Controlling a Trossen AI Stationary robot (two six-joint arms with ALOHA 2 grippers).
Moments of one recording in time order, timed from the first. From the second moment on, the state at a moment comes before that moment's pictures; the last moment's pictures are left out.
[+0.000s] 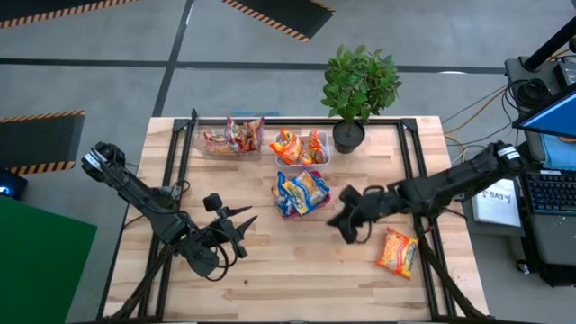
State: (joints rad) left arm -0.71 1.35 0.89 -0.25 -1.24 -0.30; right arm 0.30 1.22 0.85 -0.19 0.11 0.91
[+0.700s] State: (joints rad) left arm -0.71 1.35 0.89 -0.20 -1.24 -0.17; right arm 0.68 1.53 0.84 -0.96 -0.41 1.54
